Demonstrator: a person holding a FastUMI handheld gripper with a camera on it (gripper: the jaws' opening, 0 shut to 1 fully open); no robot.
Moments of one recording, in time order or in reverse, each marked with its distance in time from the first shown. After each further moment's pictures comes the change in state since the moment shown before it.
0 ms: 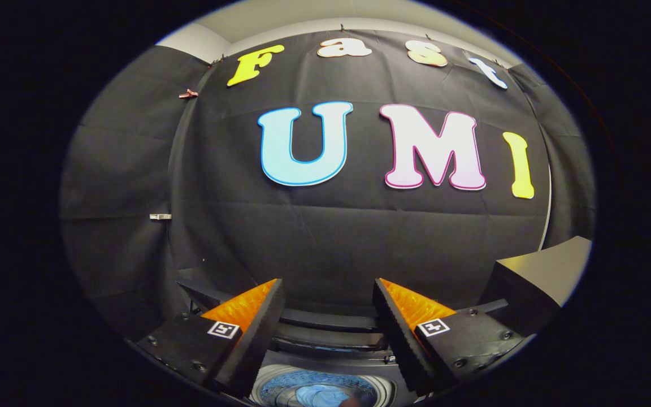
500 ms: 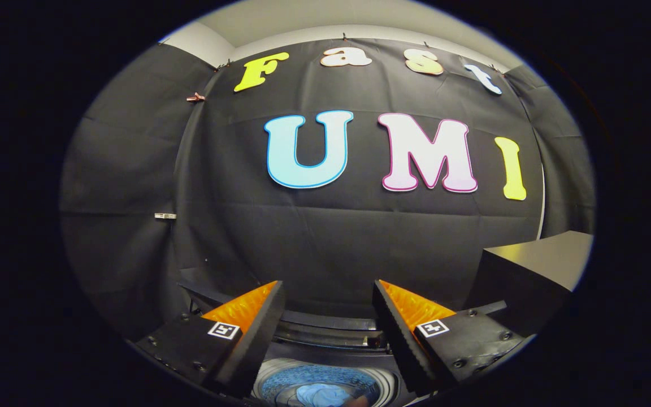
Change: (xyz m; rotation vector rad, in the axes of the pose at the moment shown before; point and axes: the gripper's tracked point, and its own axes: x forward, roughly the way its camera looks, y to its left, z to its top) arm -0.033 0.007 -0.014 0.003 -0.026 -0.014
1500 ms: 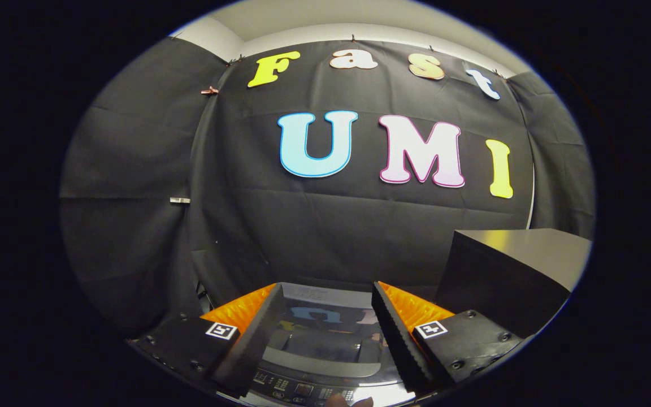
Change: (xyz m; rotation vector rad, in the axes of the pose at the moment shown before) arm -0.104 0.015 -0.016 -0.026 0.059 0.000
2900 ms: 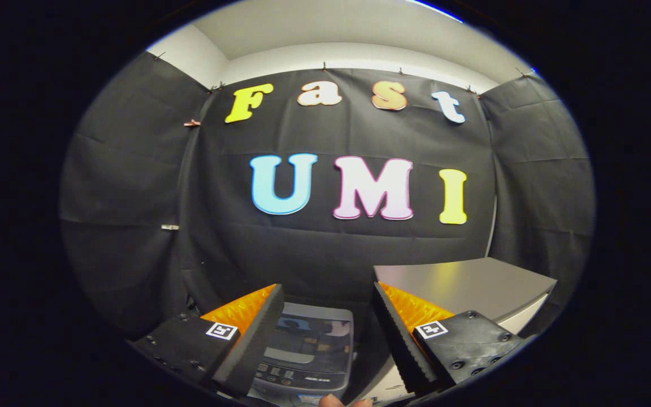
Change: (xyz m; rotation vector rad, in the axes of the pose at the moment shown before) arm -0.134 -0.129 0.110 0.005 -0.108 -0.138
